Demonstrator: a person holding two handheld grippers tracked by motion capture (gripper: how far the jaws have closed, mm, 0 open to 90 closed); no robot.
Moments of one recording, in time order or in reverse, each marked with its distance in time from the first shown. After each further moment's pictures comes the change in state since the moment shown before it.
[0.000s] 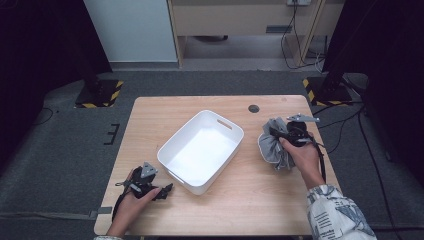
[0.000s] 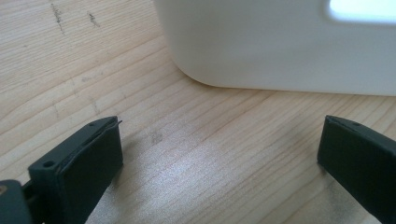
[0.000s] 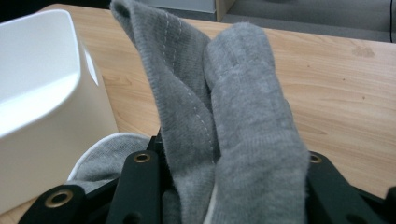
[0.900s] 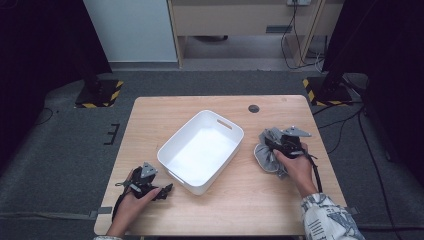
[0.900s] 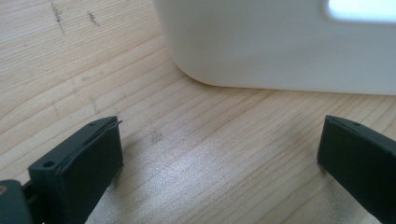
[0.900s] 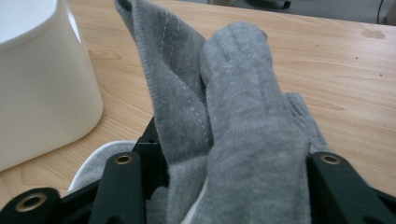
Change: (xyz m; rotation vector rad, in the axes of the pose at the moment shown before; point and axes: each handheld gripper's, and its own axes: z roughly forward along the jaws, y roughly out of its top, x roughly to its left) left arm 0.000 0.000 0.000 0.001 0.000 0.000; right arm 0.009 -0.049 0.021 -0.053 -0.040 -0.038
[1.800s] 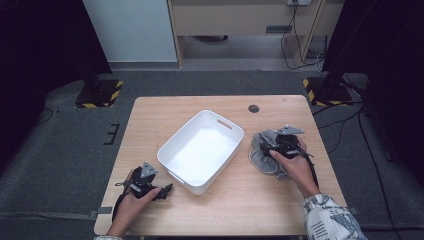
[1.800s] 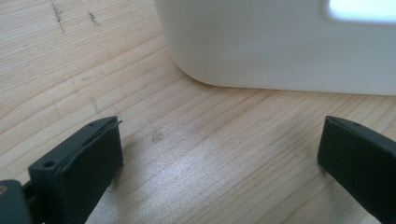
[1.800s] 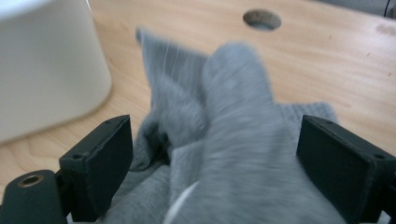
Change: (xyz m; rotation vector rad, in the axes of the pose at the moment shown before) left arm 0.001 0.000 0.000 0.000 0.001 -0.002; right arm 0.013 0.016 -0.004 0.109 -0.010 -0.091
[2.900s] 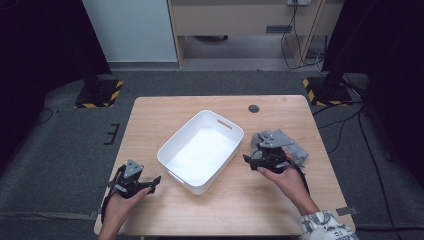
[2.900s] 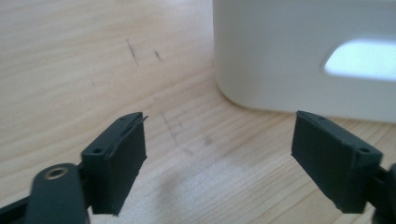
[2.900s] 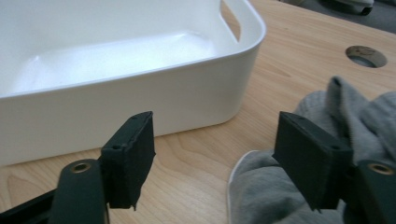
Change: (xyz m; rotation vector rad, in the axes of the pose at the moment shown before) left arm 0.016 0.007 -0.046 -0.130 0.063 -0.036; right arm 0.073 0.003 -0.033 -0.042 0.216 -0.102
